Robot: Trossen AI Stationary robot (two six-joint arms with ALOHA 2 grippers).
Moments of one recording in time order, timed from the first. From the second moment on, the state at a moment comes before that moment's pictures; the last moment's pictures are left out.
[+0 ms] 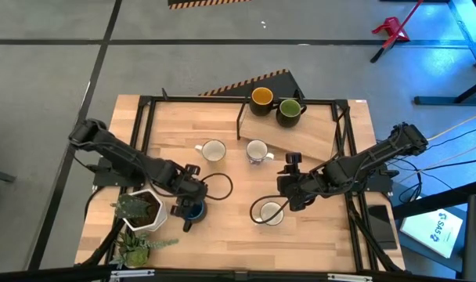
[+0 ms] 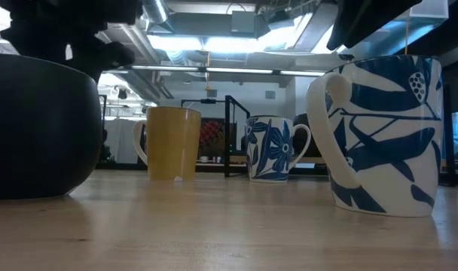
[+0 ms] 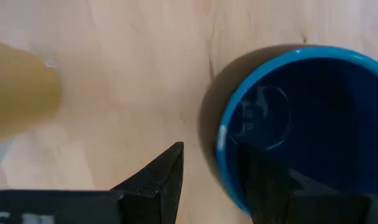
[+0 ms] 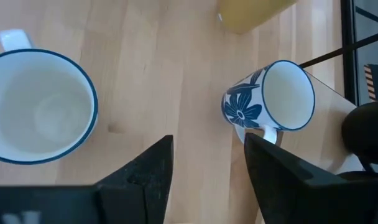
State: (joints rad) left arm -0.39 1.47 1.04 -0.89 -0.08 -0.18; right arm 0.45 1.45 1.25 -0.94 0.45 0.15
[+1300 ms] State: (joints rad) left arm -0.27 1.53 1.04 -0.77 -0.30 -0.87; right arm 0.44 1.53 1.25 -0.65 0.43 0.00
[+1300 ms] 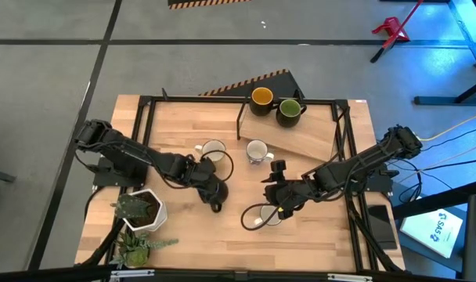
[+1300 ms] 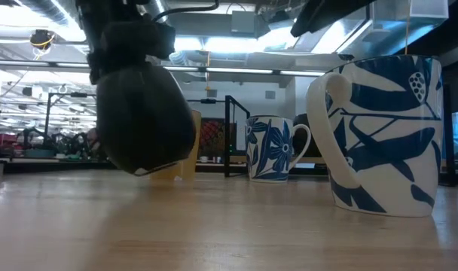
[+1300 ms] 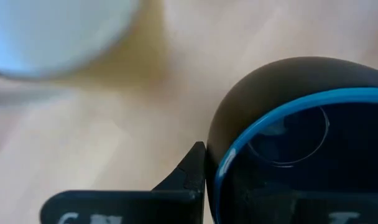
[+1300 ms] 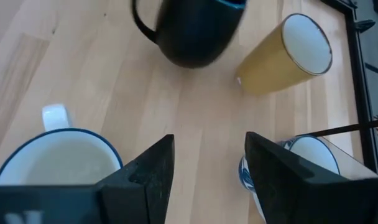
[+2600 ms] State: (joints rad) left arm -0.27 1.53 1.05 -0.95 -0.33 -0.85; right arm 0.44 1.53 1.25 -0.66 0.37 -0.01
